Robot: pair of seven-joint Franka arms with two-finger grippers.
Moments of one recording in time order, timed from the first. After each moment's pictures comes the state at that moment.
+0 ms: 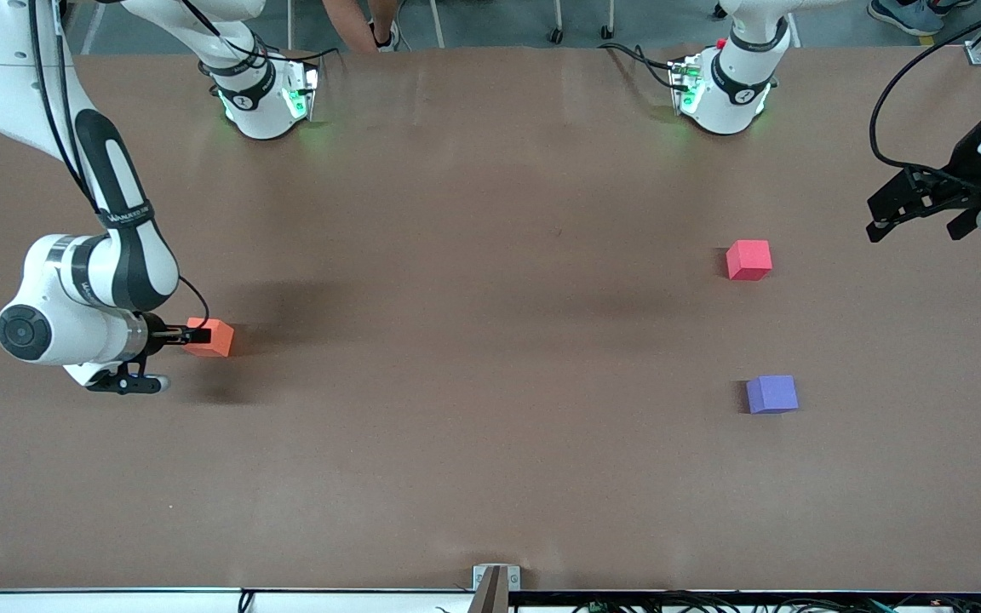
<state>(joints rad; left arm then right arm) 0.12 -0.05 -0.21 -1.61 0.00 1.68 -0.10 -0.03 0.51 -0.05 -1.84 -0.01 2.08 -0.04</state>
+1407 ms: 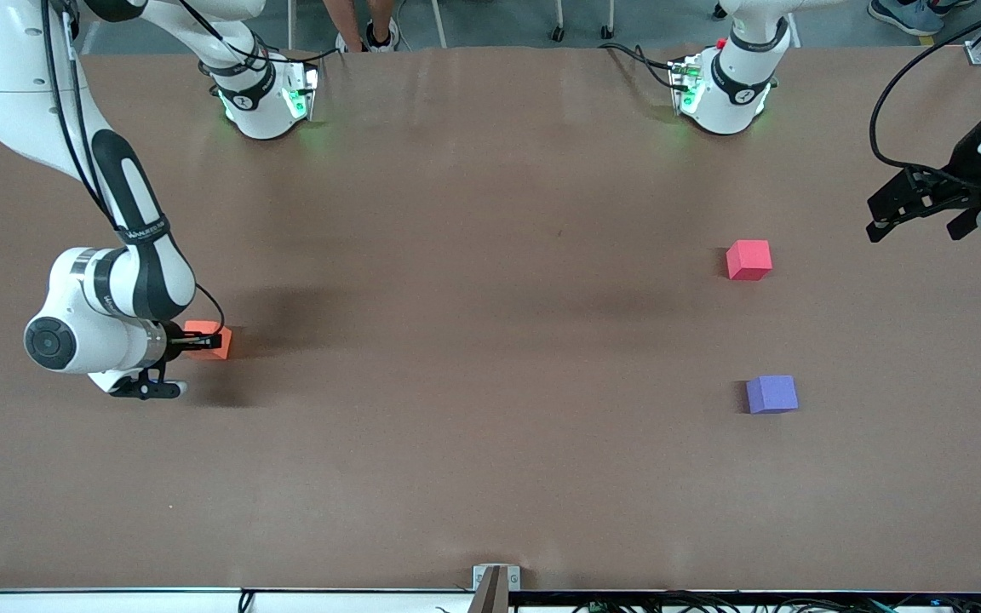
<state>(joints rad) 0.12 -0.05 -0.21 -1.61 0.00 1.68 -0.10 -0.01 0.56 -0.04 -1.80 0.02 2.11 -0.09</state>
